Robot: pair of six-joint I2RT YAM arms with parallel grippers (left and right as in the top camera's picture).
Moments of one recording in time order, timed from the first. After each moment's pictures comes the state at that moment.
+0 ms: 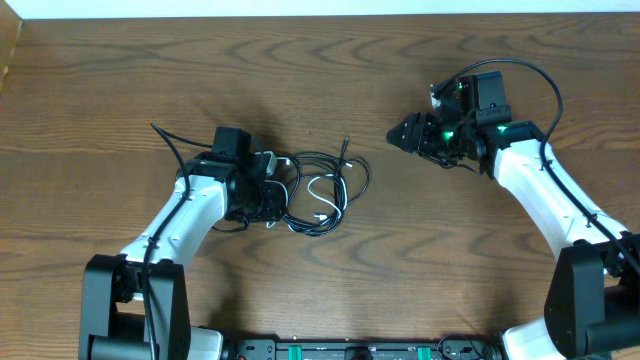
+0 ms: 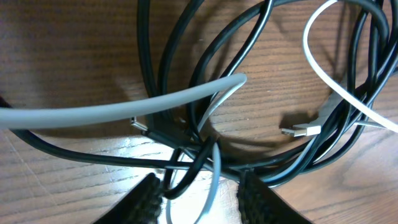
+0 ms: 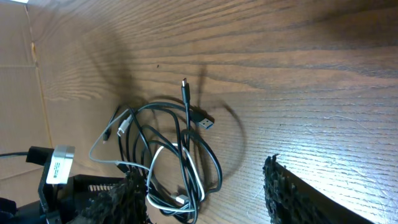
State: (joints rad) left arm -0.14 1.59 0.89 -0.72 0.34 -0.12; right arm 0.20 1.68 1.15 -0.47 -0.57 0.54
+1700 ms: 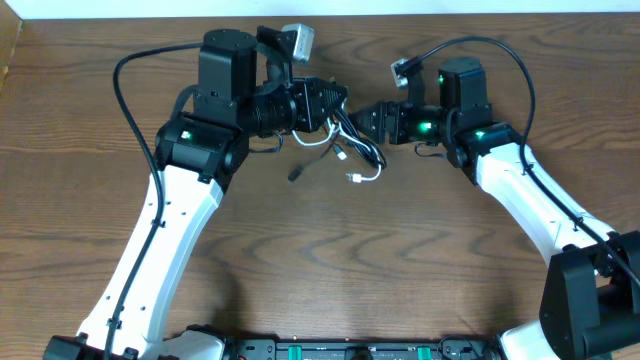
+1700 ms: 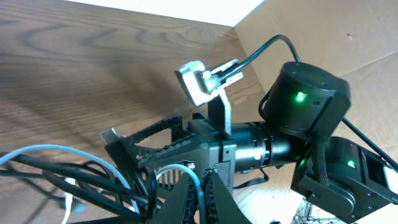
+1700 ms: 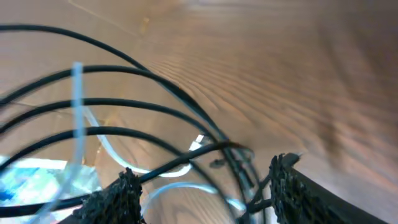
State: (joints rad) left arm -0.30 1.44 1.42 -0.53 0.68 -0.44; right arm 0.30 1.68 1.15 -0.08 -0.81 0.46
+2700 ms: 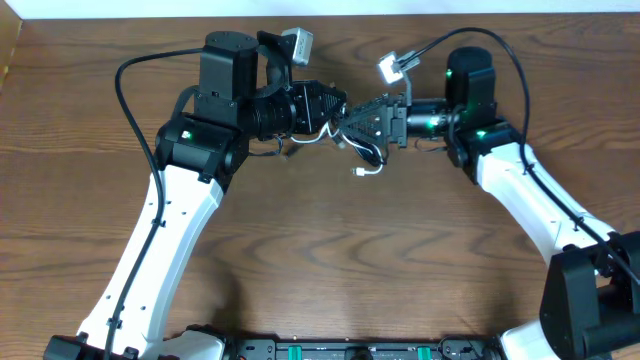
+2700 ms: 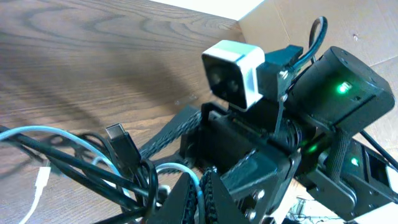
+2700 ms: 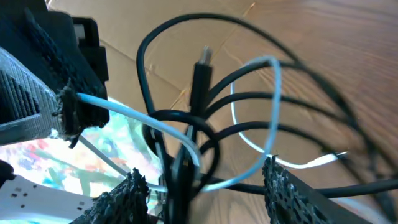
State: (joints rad) left arm -0.30 1.44 1.42 -0.57 0.68 -0.46; right arm 0.30 1.68 1.15 0.12 -1.19 0.47
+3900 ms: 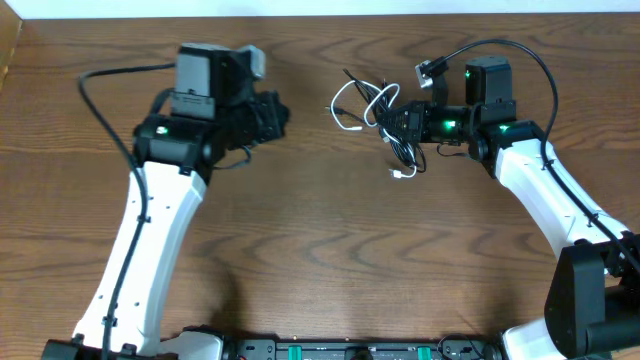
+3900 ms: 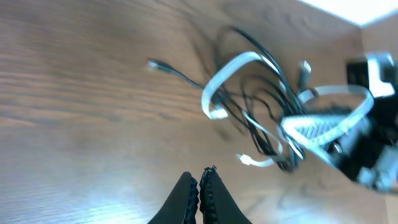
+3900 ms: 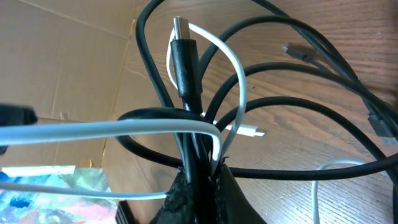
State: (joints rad) left arm -0.22 1.44 1.42 -0.84 0.40 -0.39; right arm 0.19 1.68 1.15 -0.22 -0.86 0.44
